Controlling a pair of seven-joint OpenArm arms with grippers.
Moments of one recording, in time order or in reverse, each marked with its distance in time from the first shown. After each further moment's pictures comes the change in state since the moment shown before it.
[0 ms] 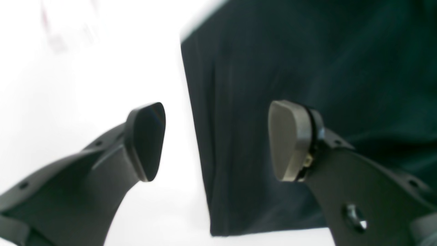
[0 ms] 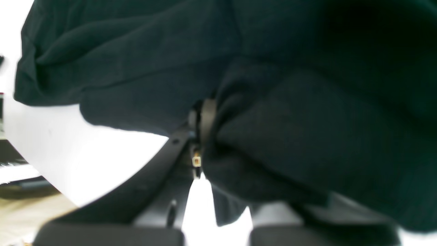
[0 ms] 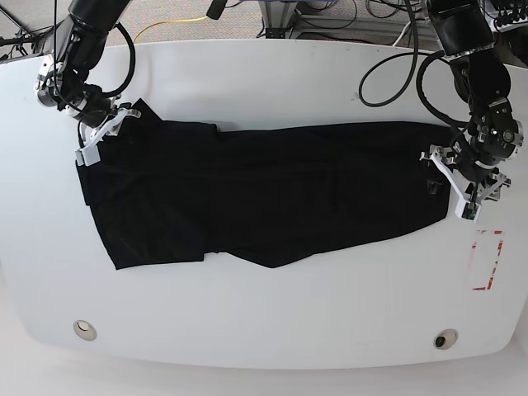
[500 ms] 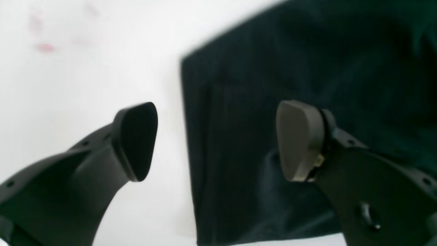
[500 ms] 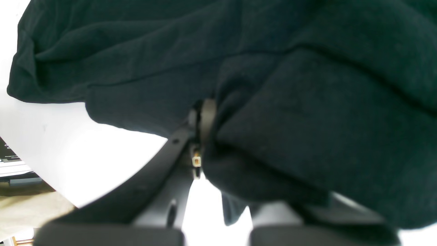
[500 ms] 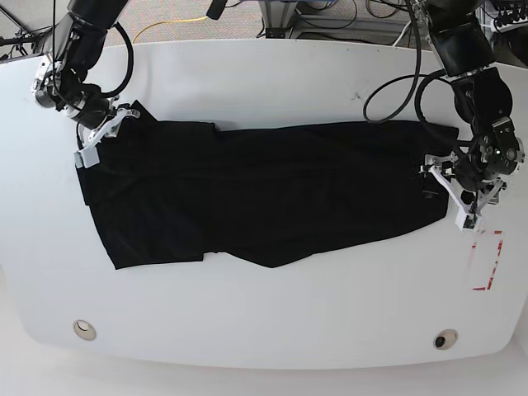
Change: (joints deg) left arm -6.4 0.2 0.0 -8.2 -3.4 2.4 7.8; right arm -0.2 0.0 0.0 2.3 -0.1 0.0 -0.2
